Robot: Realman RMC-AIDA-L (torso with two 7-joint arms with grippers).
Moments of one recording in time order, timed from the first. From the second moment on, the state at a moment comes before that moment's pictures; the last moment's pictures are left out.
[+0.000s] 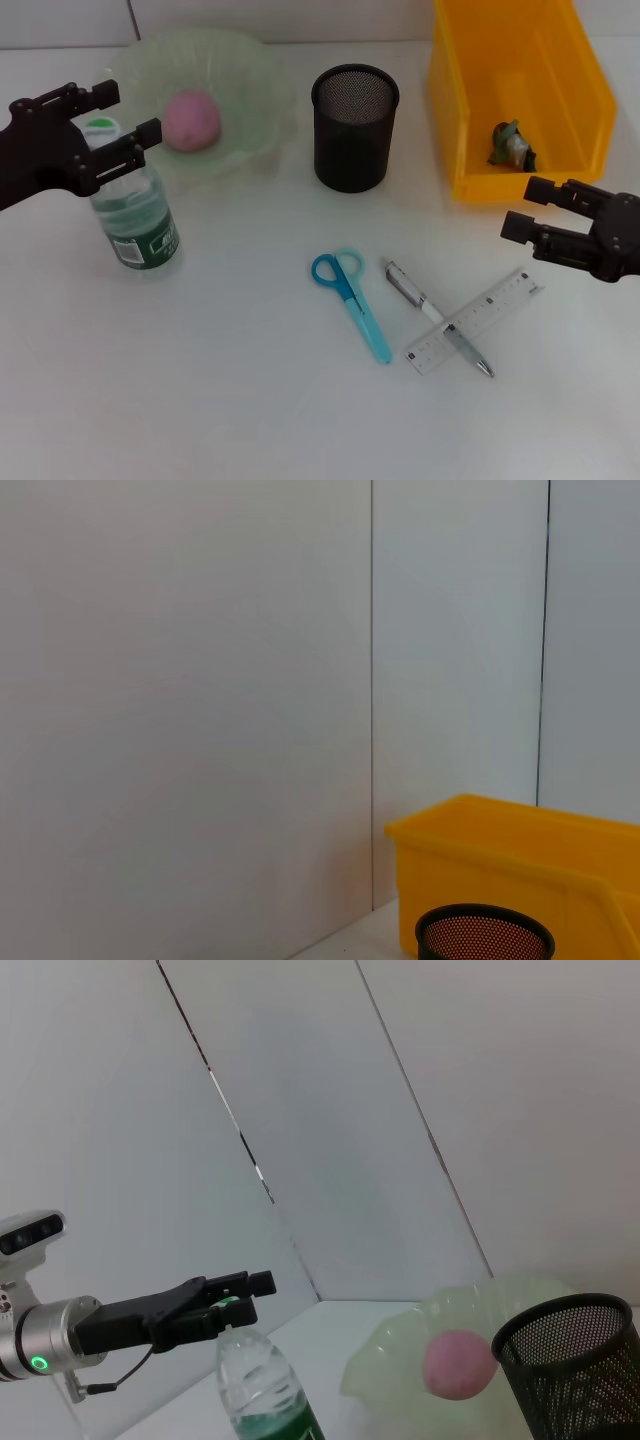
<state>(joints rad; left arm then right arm) -0.20 -2.07 0.99 0.99 1.52 1.31 -1.29 0.18 2.08 -0.93 -0.85 -1.56 -1.58 1.52</state>
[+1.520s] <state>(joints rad) -0.17 -2.07 1.00 0.53 1.53 1.58 -0.87 0.83 2.09 -1.56 -1.44 -2.59 -1.68 2.95</state>
